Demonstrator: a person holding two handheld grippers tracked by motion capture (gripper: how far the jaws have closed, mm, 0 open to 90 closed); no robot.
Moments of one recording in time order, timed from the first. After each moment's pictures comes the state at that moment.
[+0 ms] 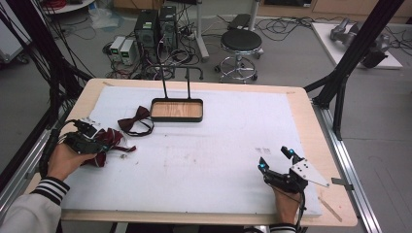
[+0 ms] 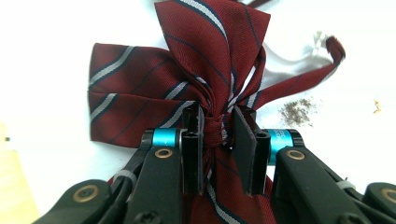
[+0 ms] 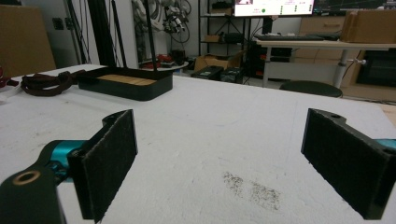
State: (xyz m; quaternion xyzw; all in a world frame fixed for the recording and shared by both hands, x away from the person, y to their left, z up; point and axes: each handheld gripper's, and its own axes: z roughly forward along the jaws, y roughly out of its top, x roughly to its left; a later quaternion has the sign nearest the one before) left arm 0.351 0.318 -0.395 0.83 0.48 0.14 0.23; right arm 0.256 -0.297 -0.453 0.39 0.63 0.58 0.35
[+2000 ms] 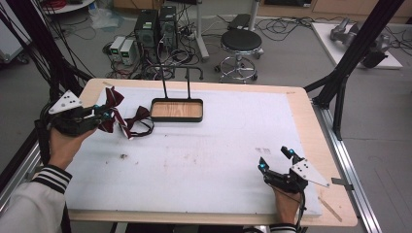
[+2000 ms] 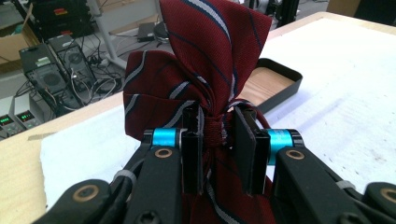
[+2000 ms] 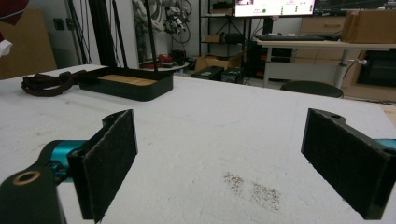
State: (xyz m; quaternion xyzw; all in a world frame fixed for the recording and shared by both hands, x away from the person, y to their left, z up) left arm 0.350 0.308 -0.327 0.74 0.36 0.28 0.48; right arm 0.256 -0.297 -0.453 0.39 0.62 0.58 0.35
